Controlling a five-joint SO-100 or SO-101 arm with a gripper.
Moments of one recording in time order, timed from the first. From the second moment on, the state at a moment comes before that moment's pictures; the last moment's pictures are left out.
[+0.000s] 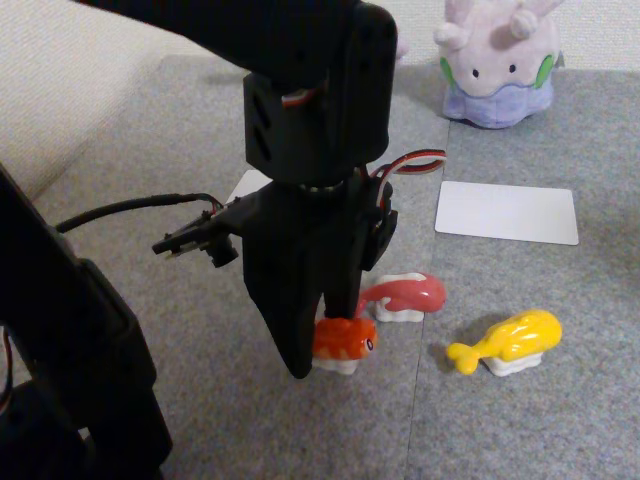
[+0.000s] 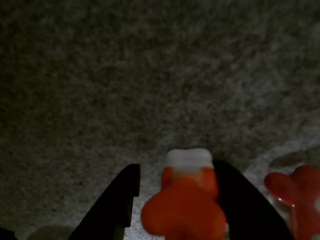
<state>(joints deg) 42.5 100.7 132.2 65.3 -21.4</state>
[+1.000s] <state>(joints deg) 43.1 100.6 132.4 65.4 -17.7</state>
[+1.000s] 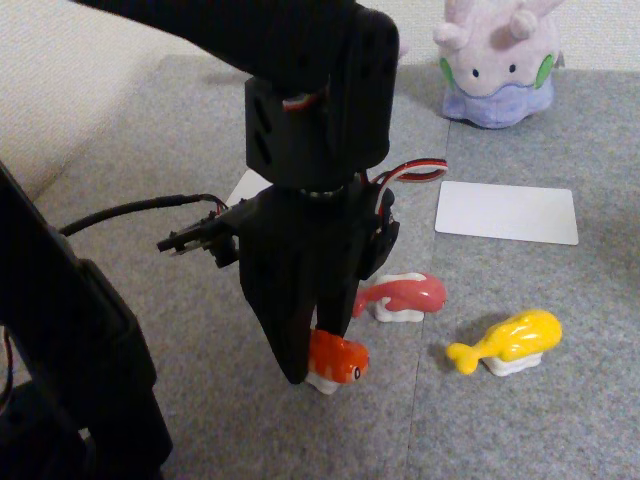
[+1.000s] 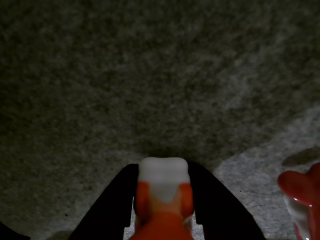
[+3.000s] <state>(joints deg) 33.4 77.3 75.8 71.6 53.1</state>
